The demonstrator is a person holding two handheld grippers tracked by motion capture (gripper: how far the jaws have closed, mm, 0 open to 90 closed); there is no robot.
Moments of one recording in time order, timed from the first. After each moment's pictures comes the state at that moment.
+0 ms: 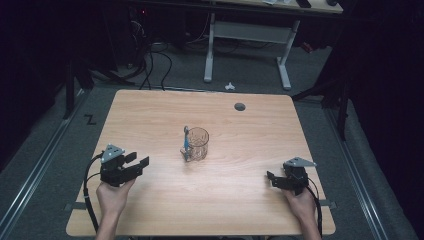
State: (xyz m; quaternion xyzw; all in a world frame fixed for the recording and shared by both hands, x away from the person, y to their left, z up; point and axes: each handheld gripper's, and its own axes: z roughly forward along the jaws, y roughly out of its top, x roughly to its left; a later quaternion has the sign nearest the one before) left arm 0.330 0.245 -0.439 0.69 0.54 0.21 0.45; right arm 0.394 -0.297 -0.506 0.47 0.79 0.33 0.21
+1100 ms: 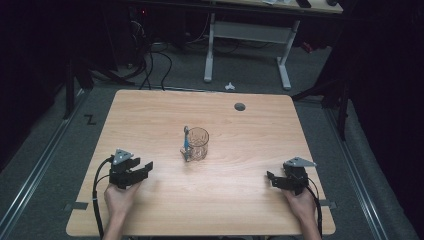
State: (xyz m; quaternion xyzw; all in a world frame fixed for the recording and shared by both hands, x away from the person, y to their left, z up) left arm 0.343 0.235 -0.478 0.70 0.56 0.20 0.41; right arm 0.394 -0.297 -0.506 0.47 0.79 0.33 0.21
